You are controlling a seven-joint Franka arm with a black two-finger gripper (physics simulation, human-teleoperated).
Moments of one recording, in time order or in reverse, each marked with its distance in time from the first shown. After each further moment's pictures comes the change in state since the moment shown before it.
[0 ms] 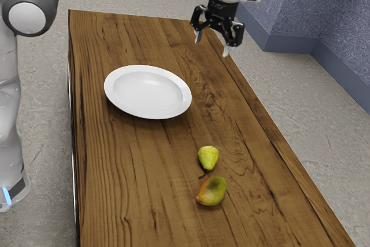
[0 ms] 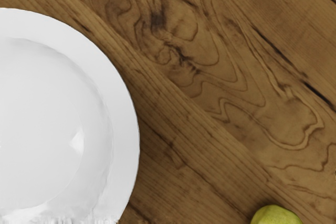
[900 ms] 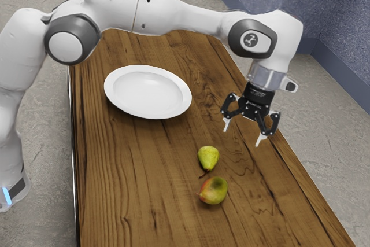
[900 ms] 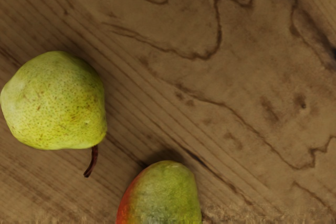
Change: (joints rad) arm -0.053 0.320 -0.216 0.039 -0.262 0.135 -0.242
